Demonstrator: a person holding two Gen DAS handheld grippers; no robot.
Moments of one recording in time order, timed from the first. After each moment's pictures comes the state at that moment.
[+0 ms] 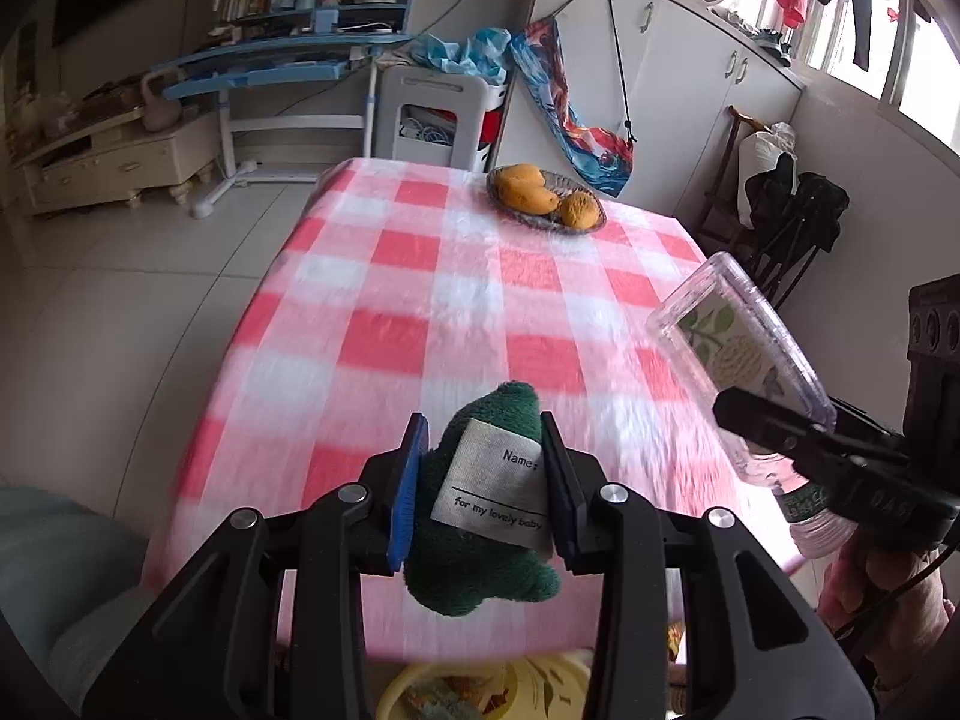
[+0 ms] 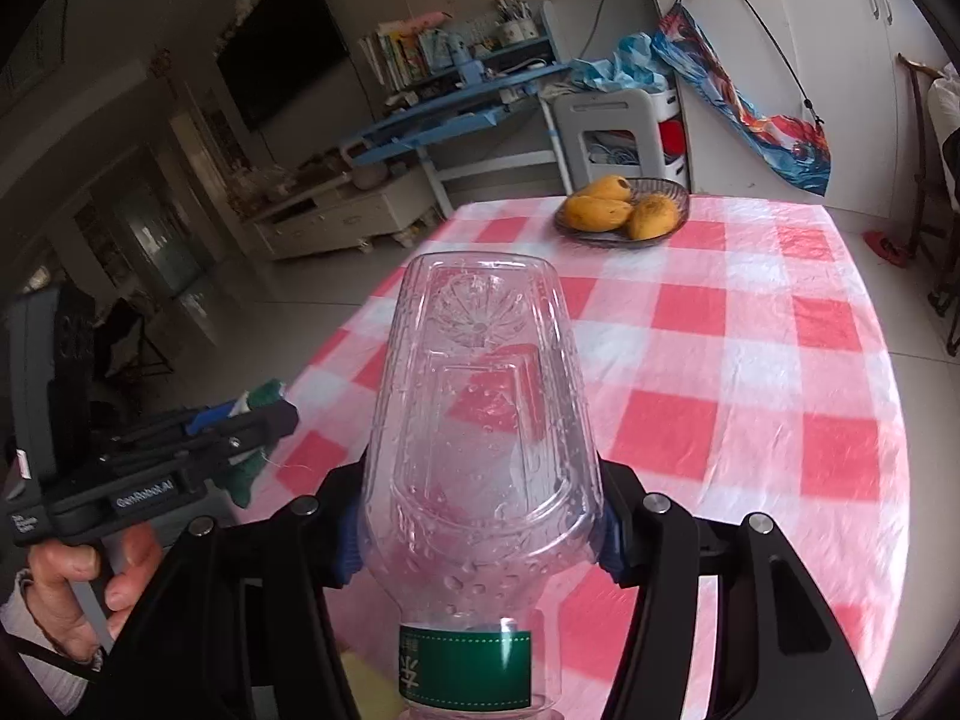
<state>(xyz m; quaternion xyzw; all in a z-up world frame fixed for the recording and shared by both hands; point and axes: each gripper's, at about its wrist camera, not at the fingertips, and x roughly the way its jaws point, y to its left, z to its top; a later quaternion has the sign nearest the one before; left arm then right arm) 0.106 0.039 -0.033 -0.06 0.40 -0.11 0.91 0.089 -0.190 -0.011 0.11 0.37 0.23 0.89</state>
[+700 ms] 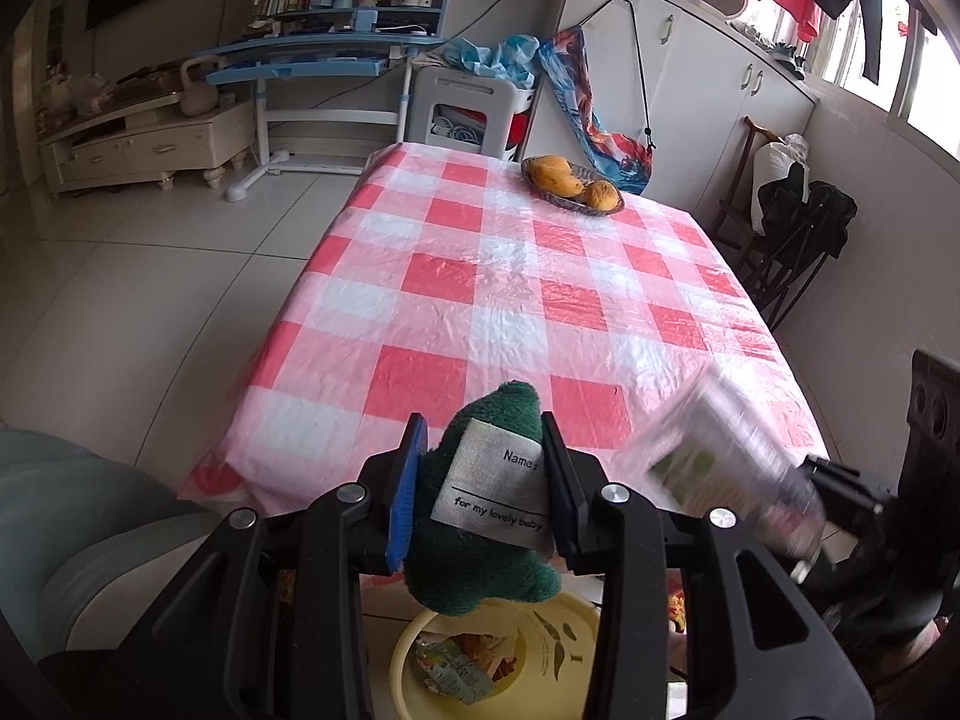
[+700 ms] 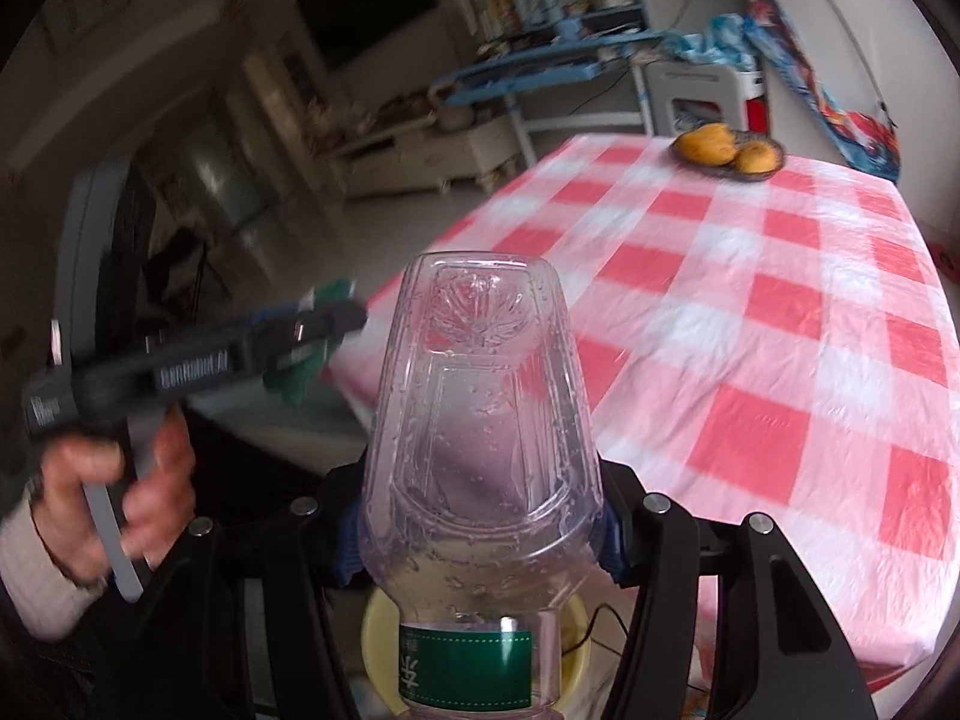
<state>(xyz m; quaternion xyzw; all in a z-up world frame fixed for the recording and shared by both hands) 0.042 0.068 -0.037 -0.07 0.39 -0.08 0.91 0.014 -0.136 -0.036 0.02 0.41 0.32 0.85</state>
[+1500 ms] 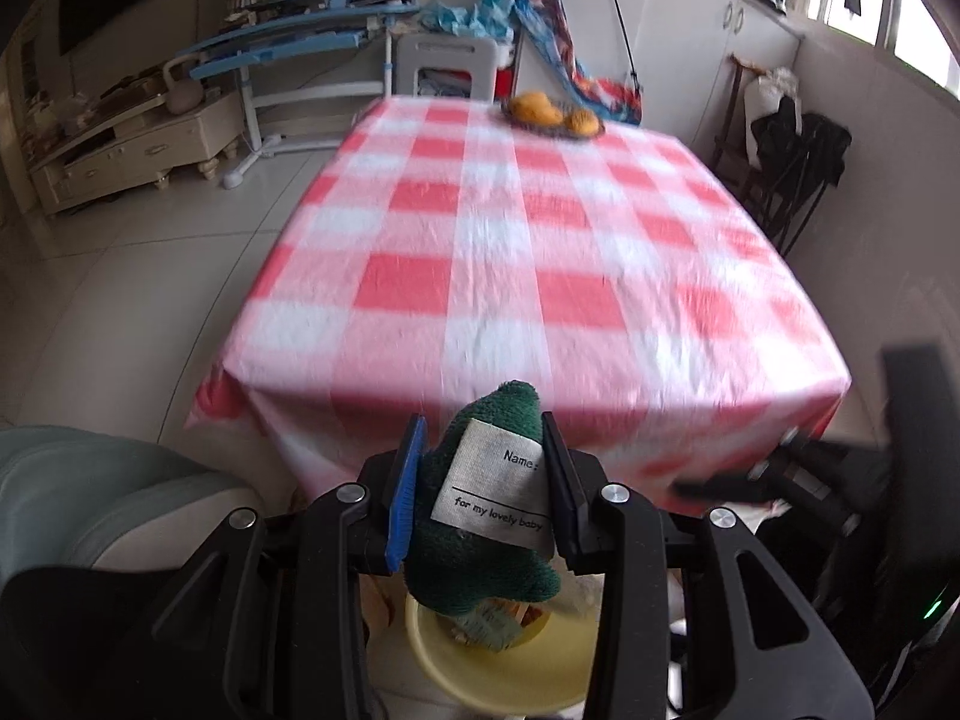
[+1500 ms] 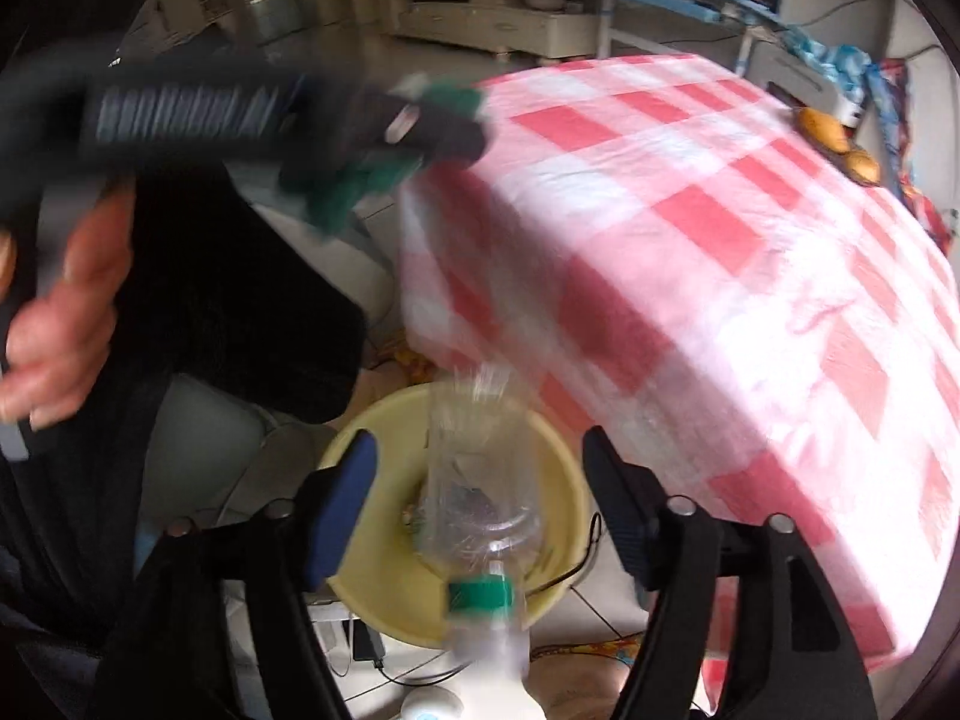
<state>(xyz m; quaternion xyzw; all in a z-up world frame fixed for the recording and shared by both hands) 0.000 0.046 -0.065 -0.01 0.44 -0.09 0.89 -0.045 -0.090 -0.079 -0.16 0.47 0.31 0.81</state>
